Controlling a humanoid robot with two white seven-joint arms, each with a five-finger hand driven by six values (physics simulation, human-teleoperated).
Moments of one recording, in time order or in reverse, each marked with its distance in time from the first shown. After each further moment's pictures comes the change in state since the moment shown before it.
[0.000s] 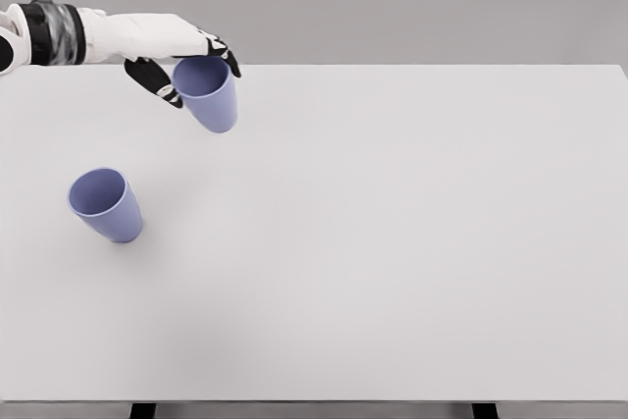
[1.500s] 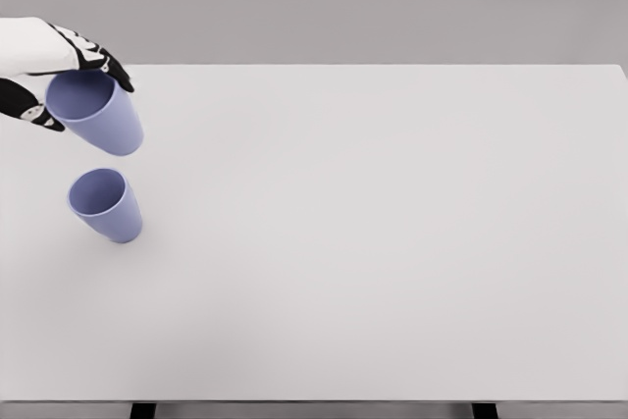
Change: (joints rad) left arm 0.000 0.495 0.017 -0.389 0.207 -0.011 0.000; right arm 0.002 0.000 0.000 0.000 0.000 0.000 0.000
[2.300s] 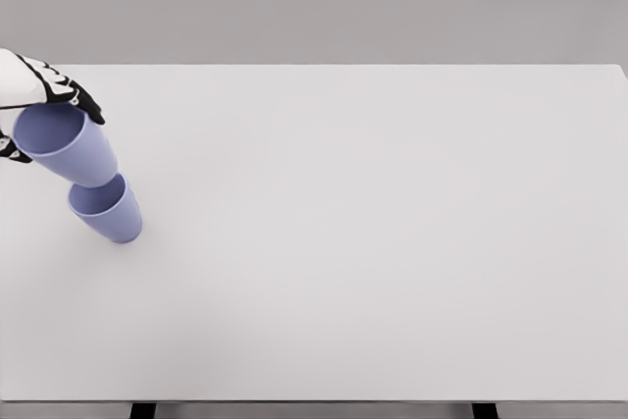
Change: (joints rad) left arm 0.038 0.125 -0.010 -0.064 0.029 -0.051 0.000; right arm -0.002 0.000 0.000 0.000 0.000 0.000 0.000
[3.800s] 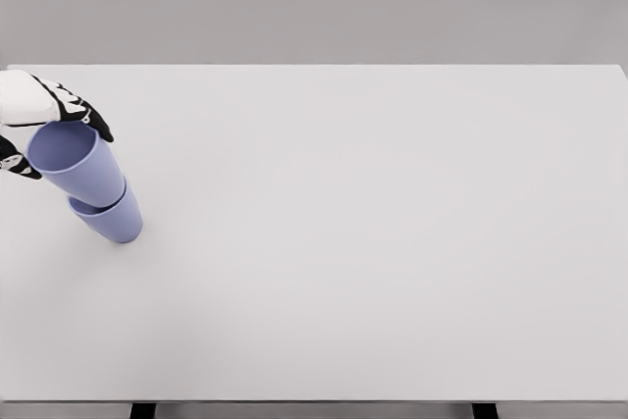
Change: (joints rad) left arm 0.057 -0.030 0.003 0.024 -0.019 -0.006 0.000; right arm 0.000 0.000 0.000 0.000 0.000 0.000 0.000
